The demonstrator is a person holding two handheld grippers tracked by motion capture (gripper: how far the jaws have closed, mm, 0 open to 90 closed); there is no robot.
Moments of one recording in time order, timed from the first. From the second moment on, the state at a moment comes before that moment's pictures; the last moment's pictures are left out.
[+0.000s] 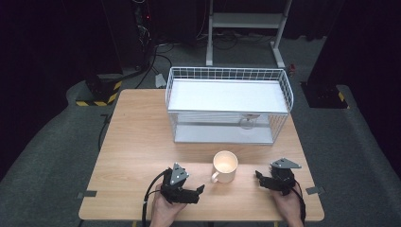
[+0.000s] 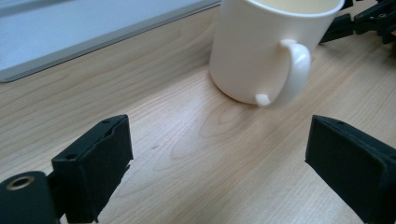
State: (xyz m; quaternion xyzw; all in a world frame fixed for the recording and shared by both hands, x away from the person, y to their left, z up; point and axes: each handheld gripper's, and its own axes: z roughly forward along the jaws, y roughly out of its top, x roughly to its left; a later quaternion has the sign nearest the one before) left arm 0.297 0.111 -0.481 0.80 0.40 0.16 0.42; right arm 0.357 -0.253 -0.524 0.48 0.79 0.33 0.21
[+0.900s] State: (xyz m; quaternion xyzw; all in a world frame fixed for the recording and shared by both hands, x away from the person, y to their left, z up) left arm 0.317 0.072 -0.476 0.83 0.36 0.13 0.41; right arm 0.357 -0.253 -0.524 0.48 0.79 0.33 0.21
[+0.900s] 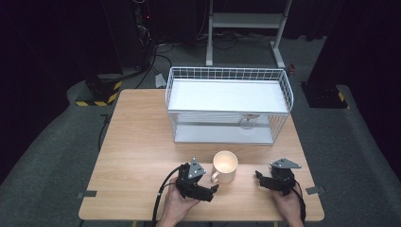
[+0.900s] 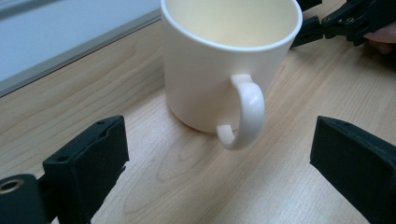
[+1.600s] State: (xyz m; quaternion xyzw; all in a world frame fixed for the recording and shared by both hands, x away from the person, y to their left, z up) left arm 0.332 0.053 -0.470 0.83 0.34 0.14 0.42; right arm 0.357 -0.254 -0.524 0.48 0.78 0.33 0.21
